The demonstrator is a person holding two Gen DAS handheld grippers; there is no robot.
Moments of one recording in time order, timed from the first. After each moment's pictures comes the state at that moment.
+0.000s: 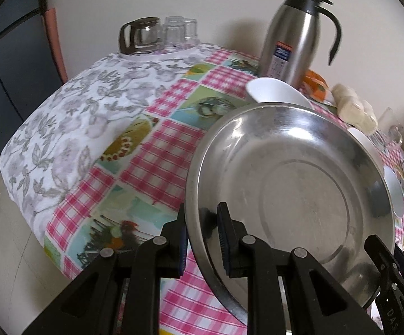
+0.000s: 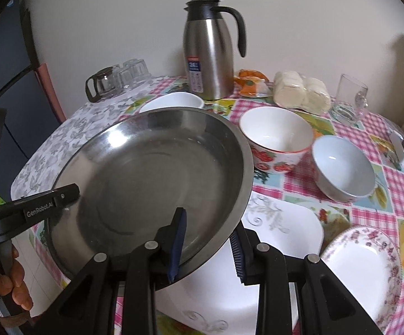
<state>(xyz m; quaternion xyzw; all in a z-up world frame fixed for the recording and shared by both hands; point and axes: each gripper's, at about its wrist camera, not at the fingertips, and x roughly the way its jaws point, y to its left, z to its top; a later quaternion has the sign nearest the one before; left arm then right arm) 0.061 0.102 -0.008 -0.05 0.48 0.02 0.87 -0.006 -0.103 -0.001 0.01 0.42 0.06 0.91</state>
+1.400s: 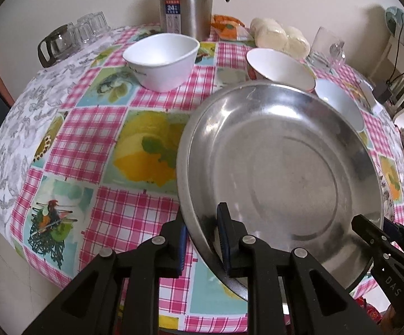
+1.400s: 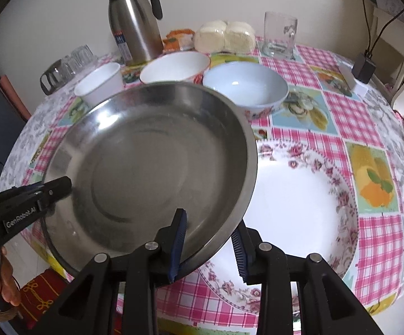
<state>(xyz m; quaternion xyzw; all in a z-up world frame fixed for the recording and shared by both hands) 0.027 -0.006 -0.022 0.05 0.54 -0.11 0.83 -0.056 -0.206 -0.019 0.07 0.51 -0.03 0.86</state>
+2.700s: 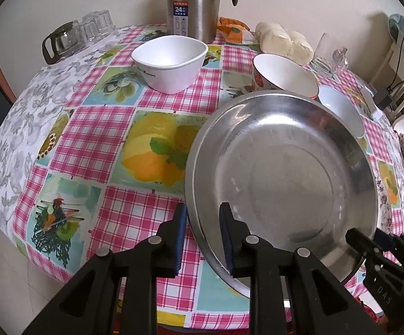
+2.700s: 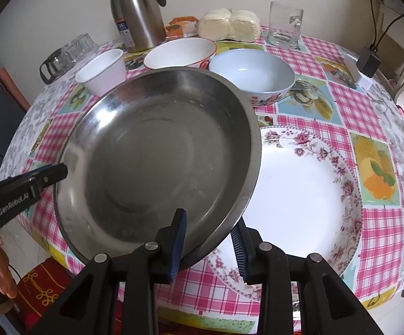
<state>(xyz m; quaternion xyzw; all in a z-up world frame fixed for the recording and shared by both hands) 0.029 0.008 -0.014 0.03 0.54 -0.11 0.83 -0.058 -0.199 -0.021 0.06 0.54 -0.02 0.84</state>
